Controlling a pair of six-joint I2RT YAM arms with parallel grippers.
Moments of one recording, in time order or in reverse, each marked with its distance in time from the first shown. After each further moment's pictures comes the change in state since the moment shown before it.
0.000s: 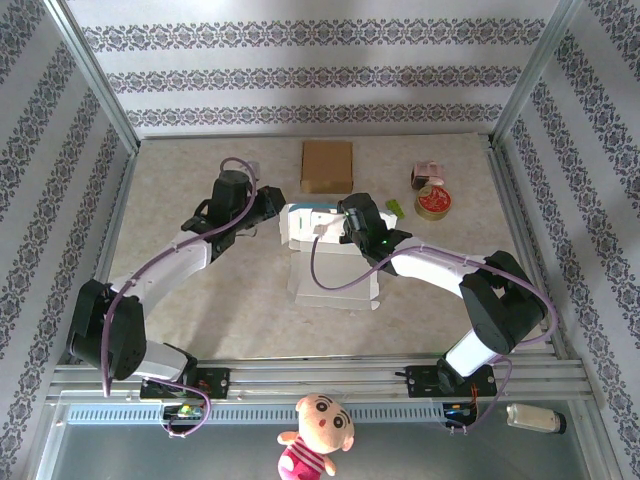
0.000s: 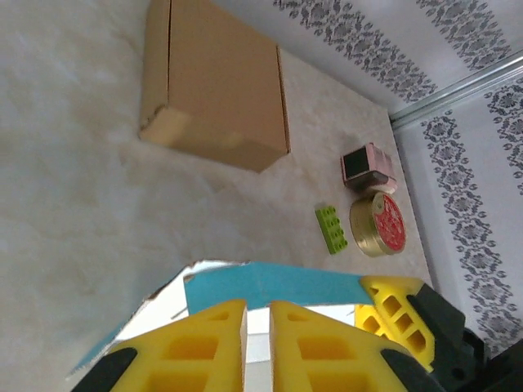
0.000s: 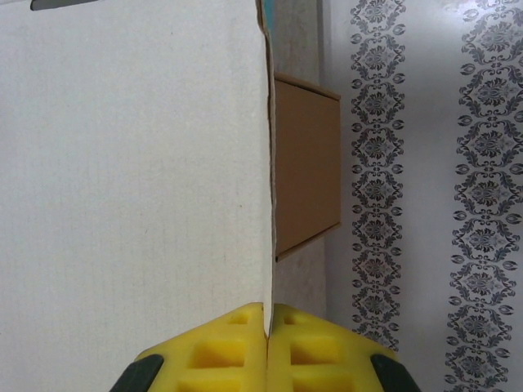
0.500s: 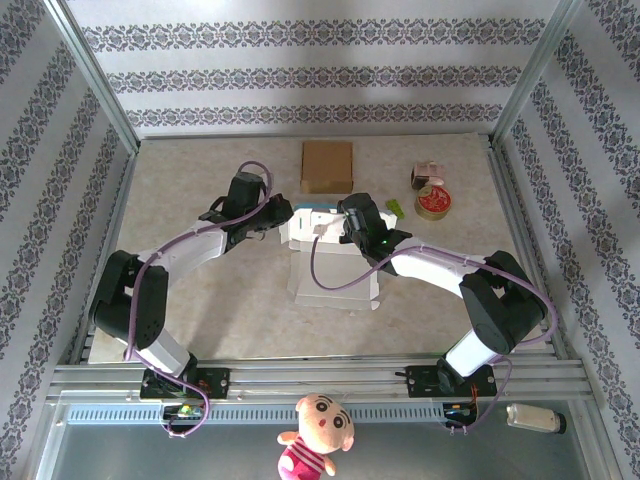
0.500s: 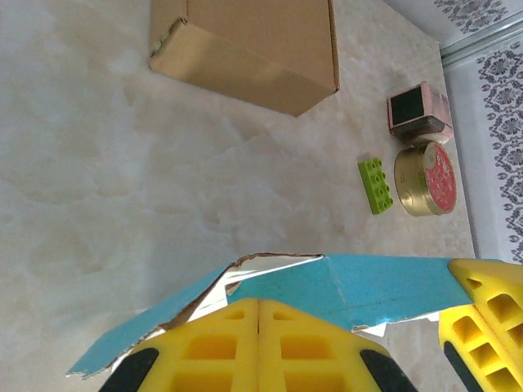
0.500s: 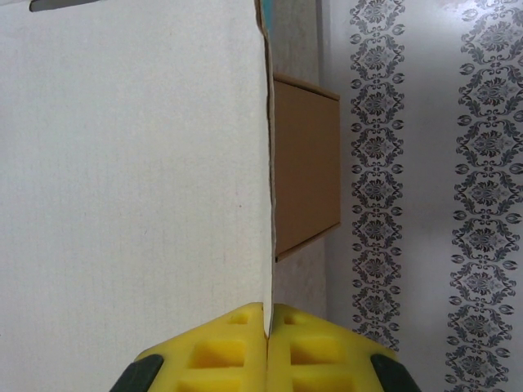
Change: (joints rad) left arm 0.005 0.183 0.023 0.000 0.114 -0.003; right arm 0.002 0.000 0.000 0.001 0.000 0.003
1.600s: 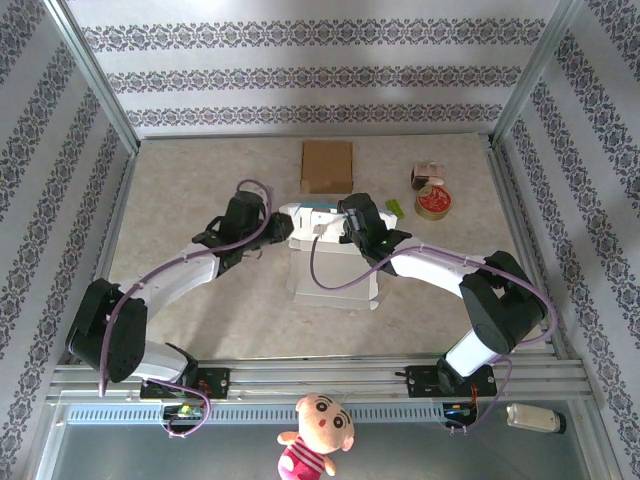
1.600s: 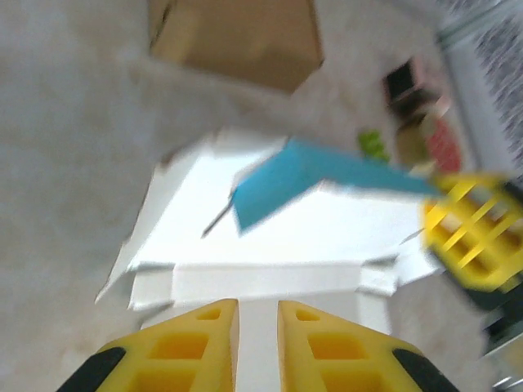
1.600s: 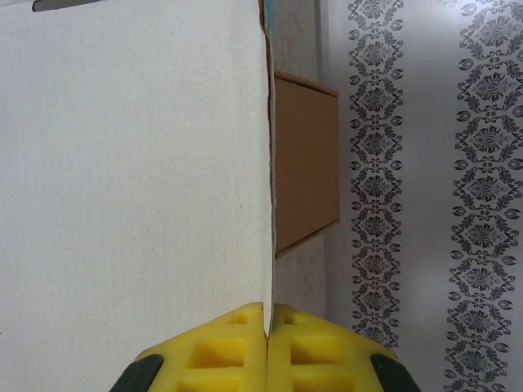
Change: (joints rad) left arm -0.111 -0.188 -0.172 -0.020 -0.150 0.072; right arm 0.002 0.000 0.000 0.000 0.011 0.008
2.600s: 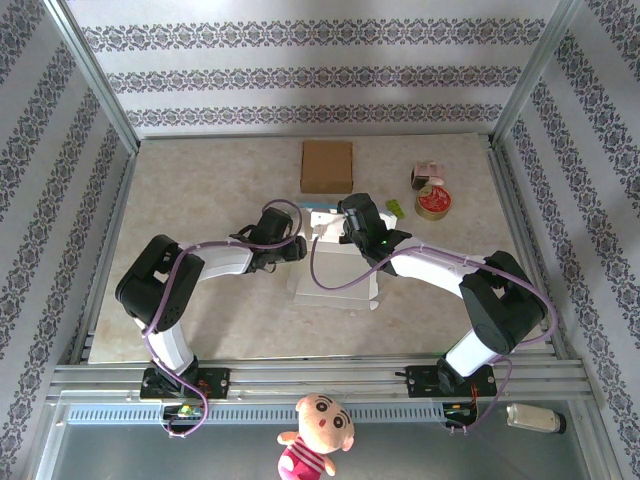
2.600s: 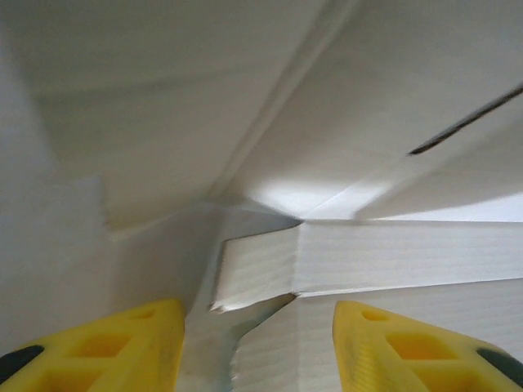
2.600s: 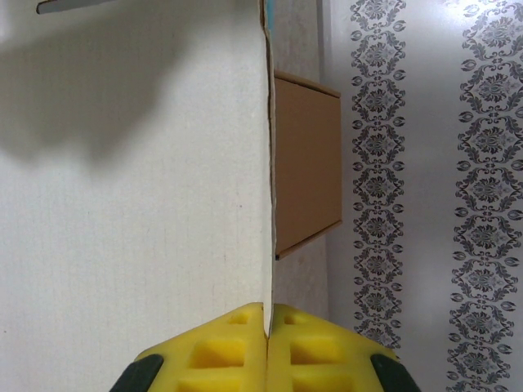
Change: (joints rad) left arm -0.041 0.344 0.038 0.078 -0.079 0.048; right arm 0.000 0.000 0.000 -0.004 -0.003 0.001
